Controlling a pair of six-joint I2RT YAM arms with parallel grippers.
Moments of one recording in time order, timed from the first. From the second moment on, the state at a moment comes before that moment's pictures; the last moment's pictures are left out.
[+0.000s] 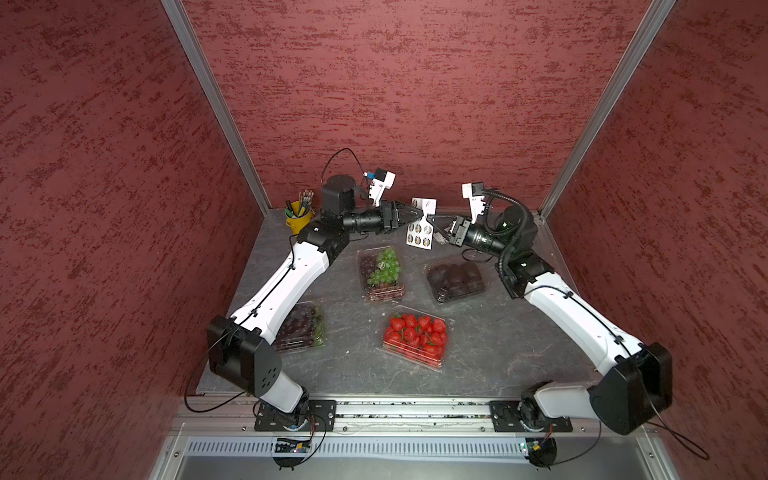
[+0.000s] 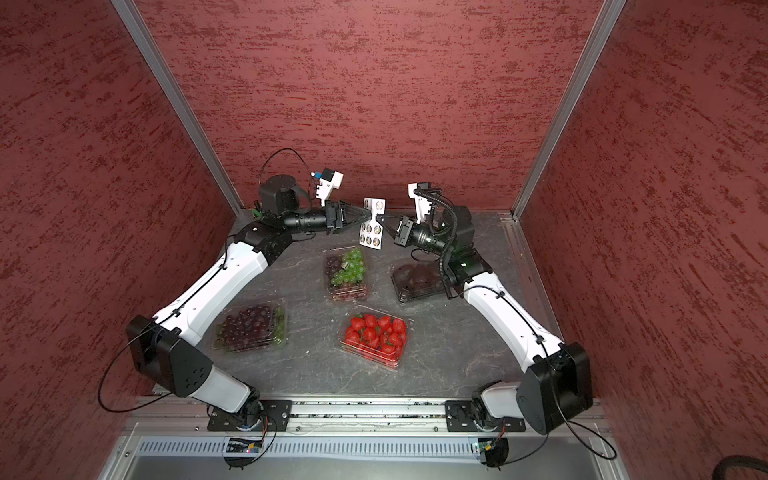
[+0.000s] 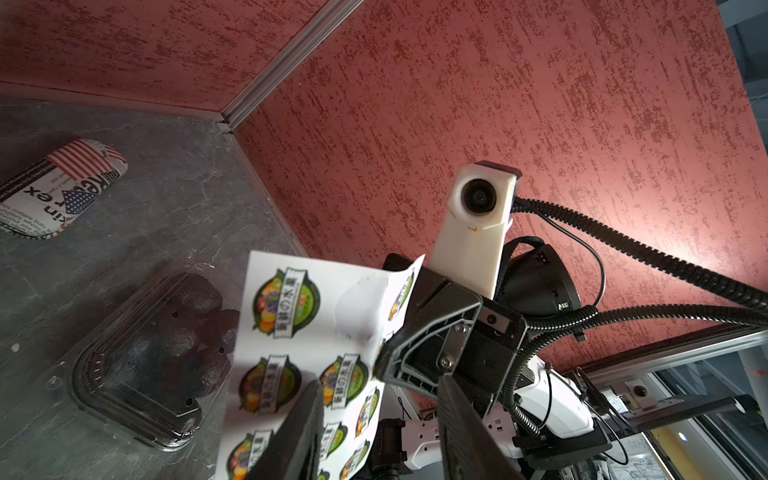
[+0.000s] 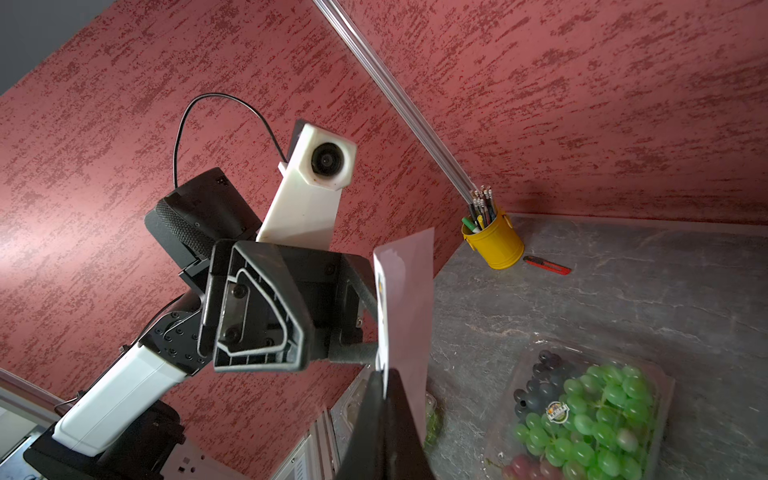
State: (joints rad) left arm -0.42 1.56 1.54 -0.18 0.89 -0.81; right arm 0.40 1.36 1.17 0.26 -0.69 0.77
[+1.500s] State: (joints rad) left arm -0.40 1.59 1.58 -0.27 0.83 -0.76; right arm 0.41 1.37 1.19 0.26 -0.70 0.77
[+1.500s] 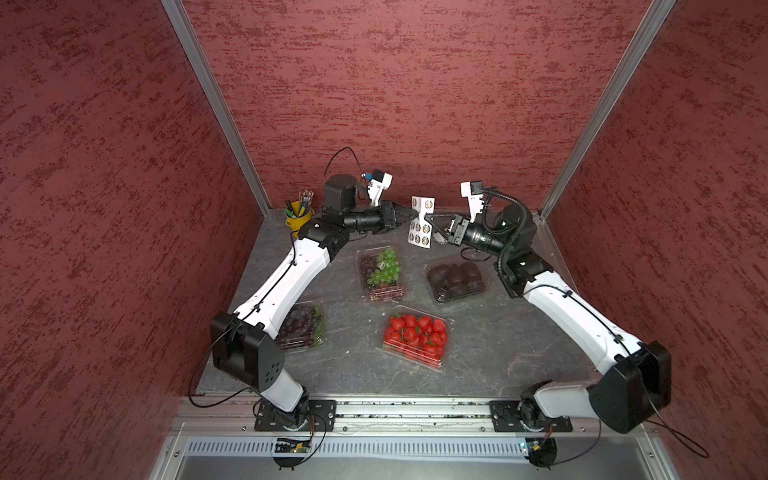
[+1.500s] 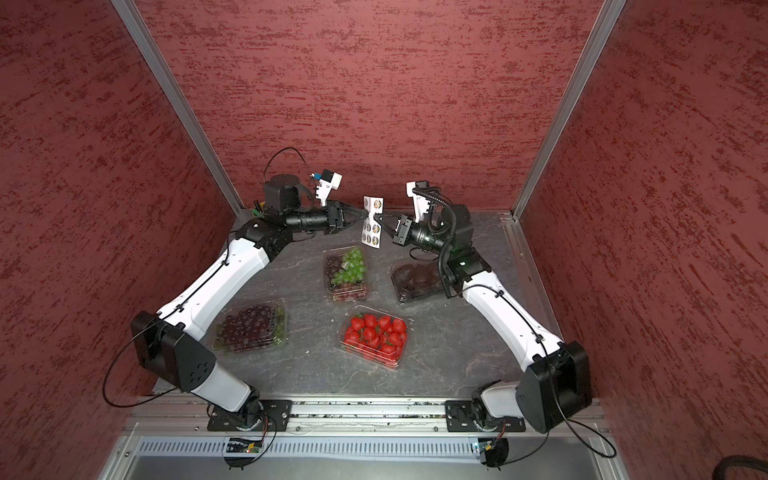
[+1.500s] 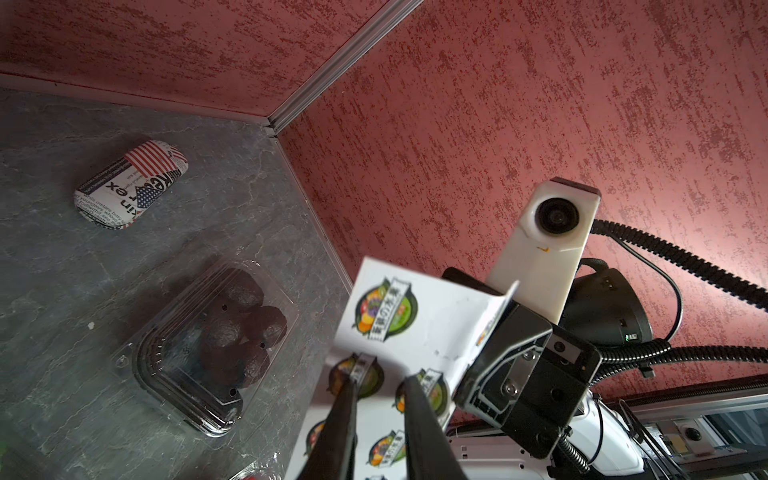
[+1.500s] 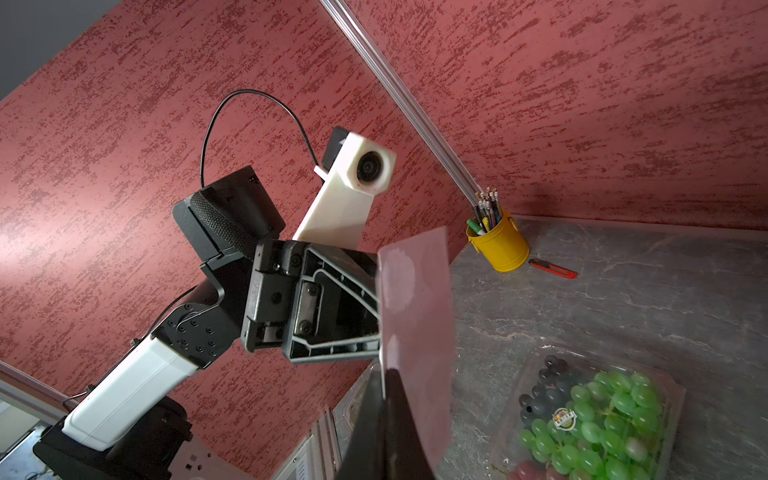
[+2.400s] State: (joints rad) left arm -0.42 1.57 1.59 -0.27 0.83 -0.74; right arm 0.41 1.37 1.19 0.26 -0.70 0.77
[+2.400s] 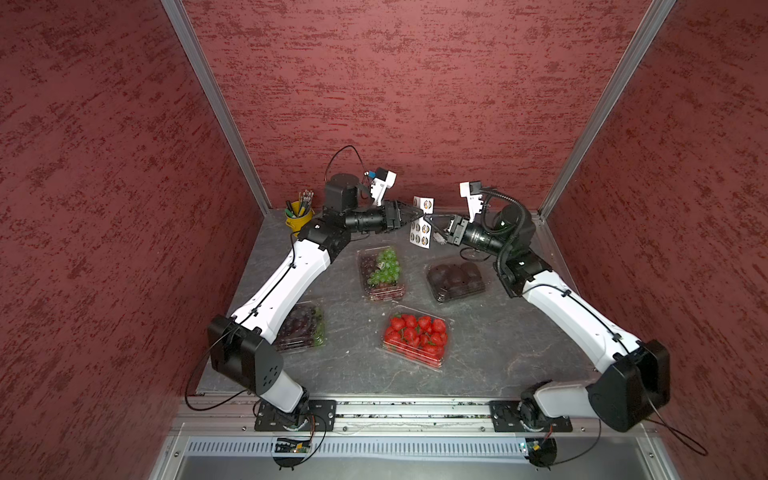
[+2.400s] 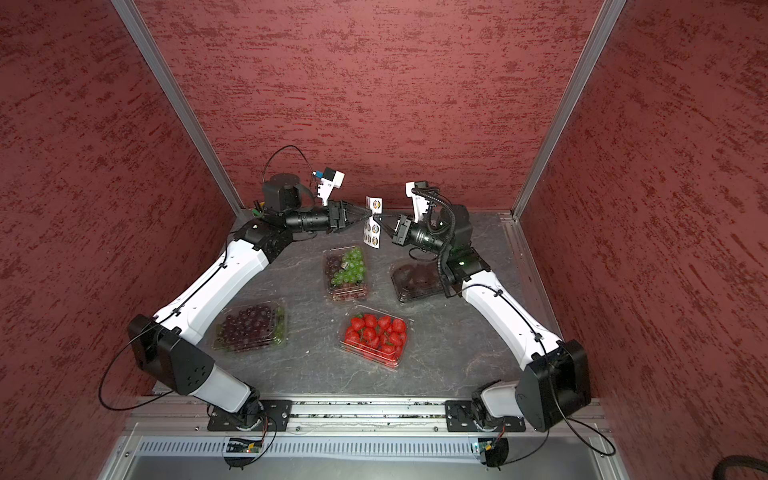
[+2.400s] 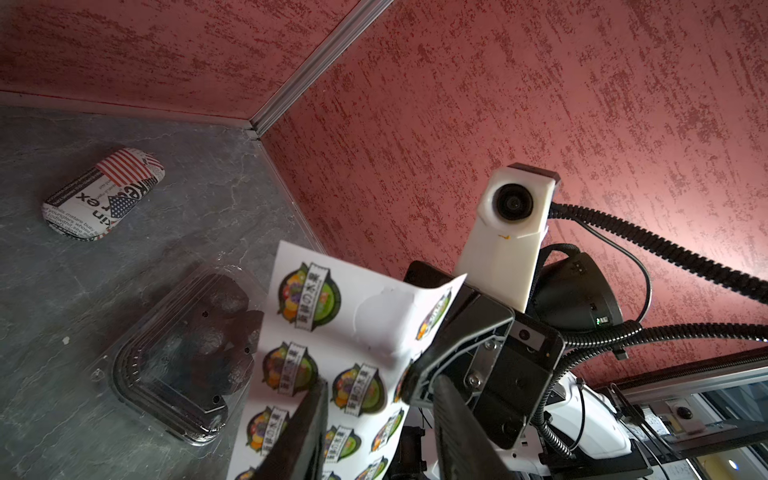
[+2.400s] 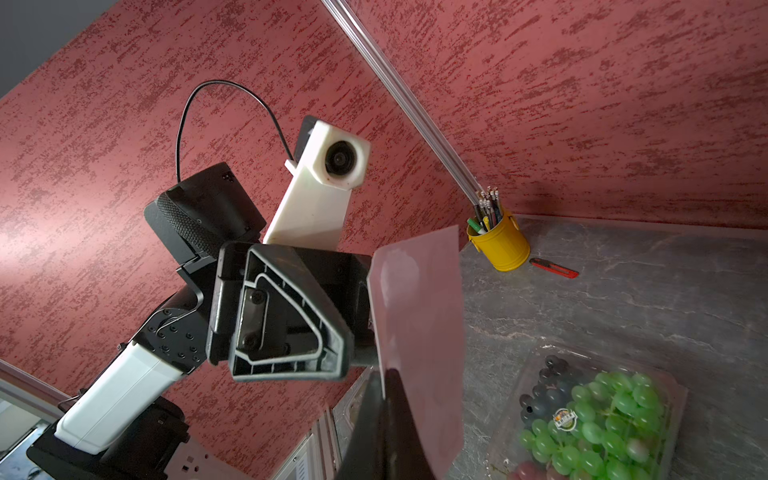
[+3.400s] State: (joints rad) left arm -0.43 1.59 1.61 -0.33 0.77 -0.70; right arm 0.41 1.38 1.19 0.26 -0.70 0.77
